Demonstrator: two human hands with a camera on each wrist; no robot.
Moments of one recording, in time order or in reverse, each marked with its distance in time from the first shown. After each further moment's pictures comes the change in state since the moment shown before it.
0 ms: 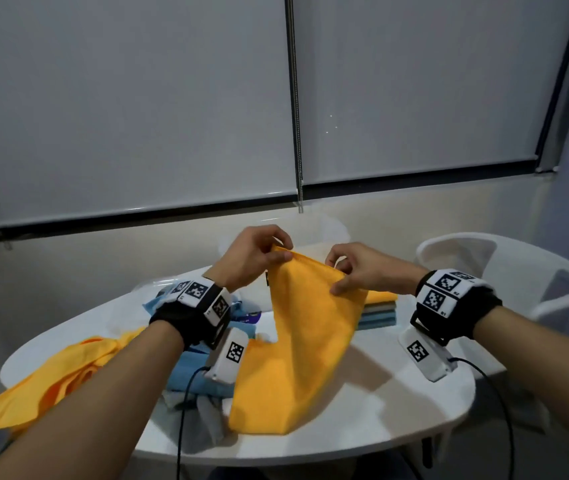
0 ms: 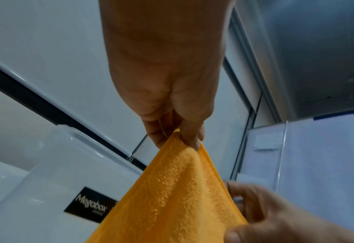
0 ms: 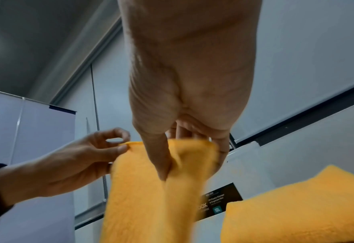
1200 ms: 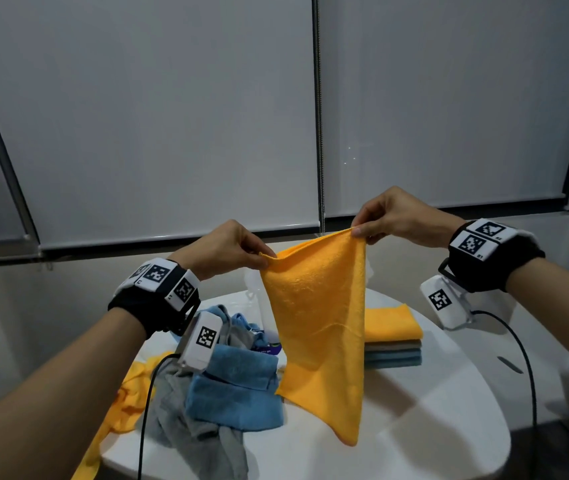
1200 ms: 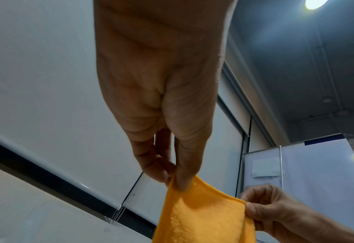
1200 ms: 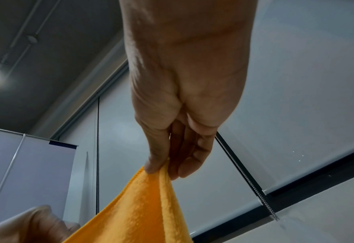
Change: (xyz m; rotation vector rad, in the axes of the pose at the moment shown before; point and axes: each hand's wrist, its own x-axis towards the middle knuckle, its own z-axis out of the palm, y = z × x) left_hand -0.010 0.041 -0.112 0.174 -0.142 -0.132; right_hand 0.023 -0.081 -0.097 0.021 0.152 -0.252
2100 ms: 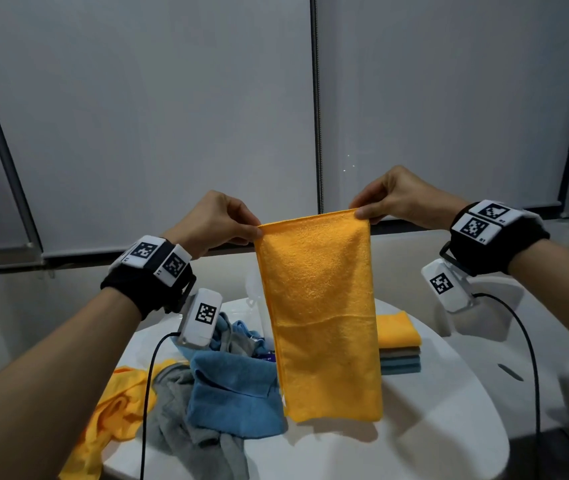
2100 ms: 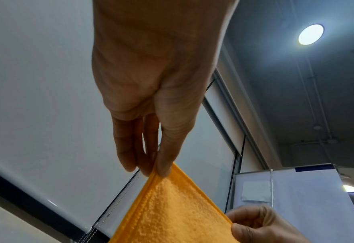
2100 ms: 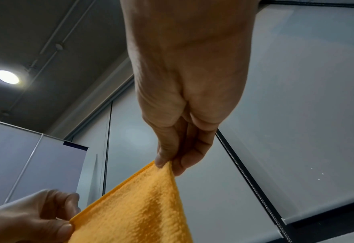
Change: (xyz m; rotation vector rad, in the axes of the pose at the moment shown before) left_hand -0.002 0.030 -0.037 -0.254 0.257 -0.042; right_hand 0.002 -0.037 -0.024 -0.018 0.081 -0.069
